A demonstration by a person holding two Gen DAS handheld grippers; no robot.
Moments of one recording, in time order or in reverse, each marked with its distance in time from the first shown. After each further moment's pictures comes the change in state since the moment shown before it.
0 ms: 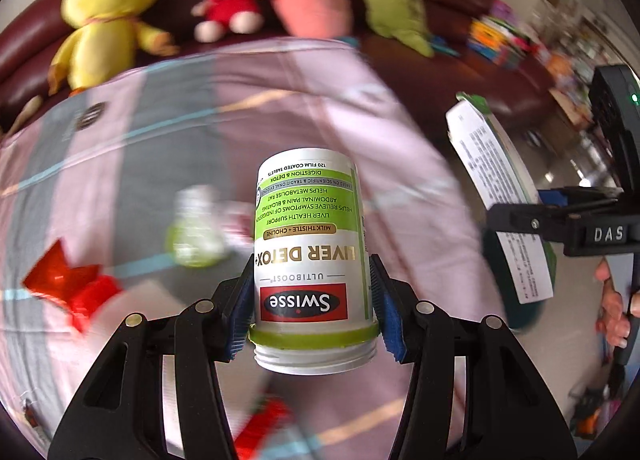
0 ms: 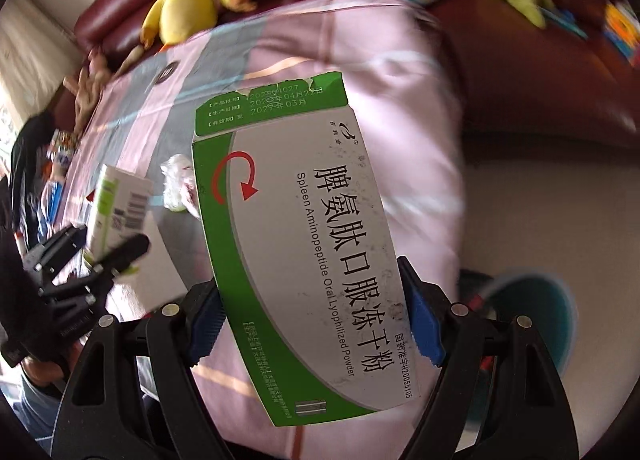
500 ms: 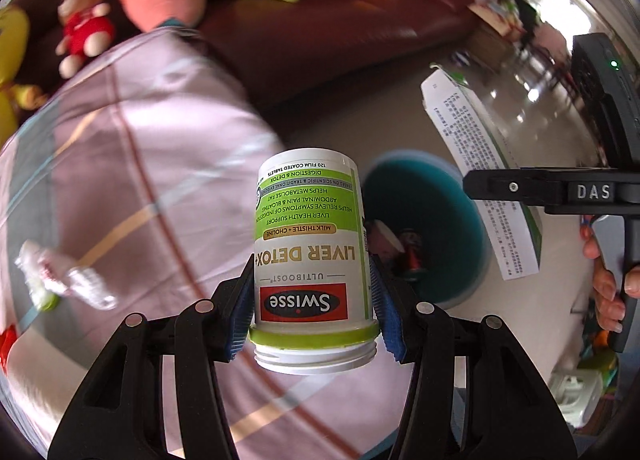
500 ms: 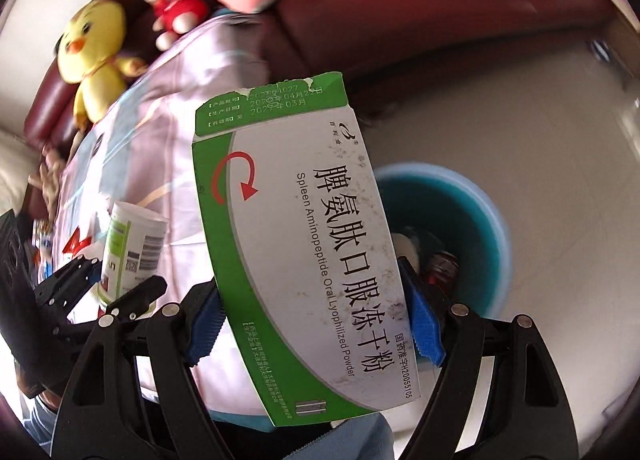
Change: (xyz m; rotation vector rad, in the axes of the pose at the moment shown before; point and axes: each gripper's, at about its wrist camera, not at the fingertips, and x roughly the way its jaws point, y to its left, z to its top) left arm 0.060 -0.177 -0.009 0.286 0.125 -0.139; right arm -0.050 -0.173 -0.098 0.350 -0.060 -0.039
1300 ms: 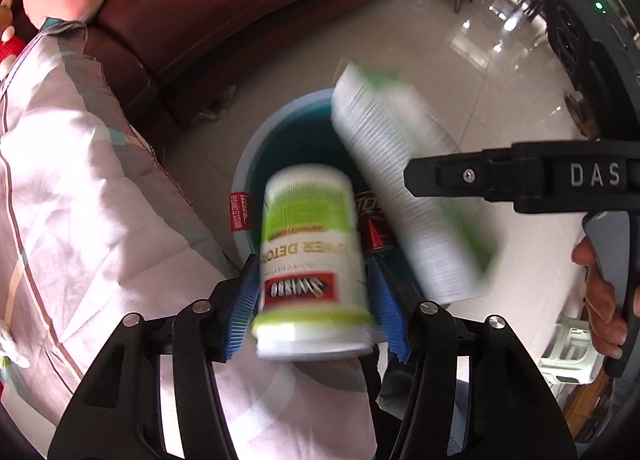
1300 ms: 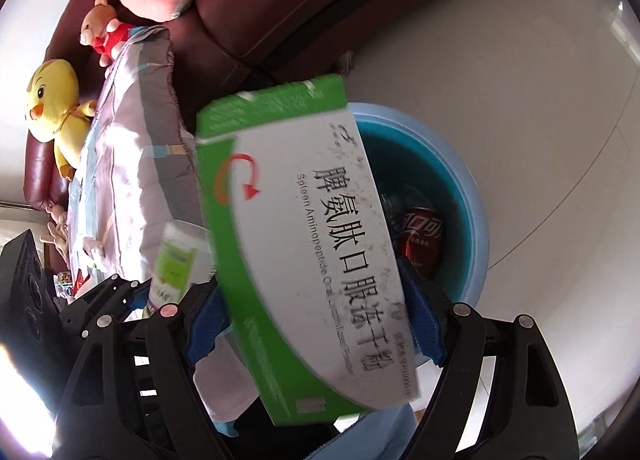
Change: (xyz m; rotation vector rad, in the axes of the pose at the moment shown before) left arm 0.113 -0.092 0.025 0.130 0.209 -0.045; right arm 0.052 -0.104 -0.012 0.226 0.109 0.083
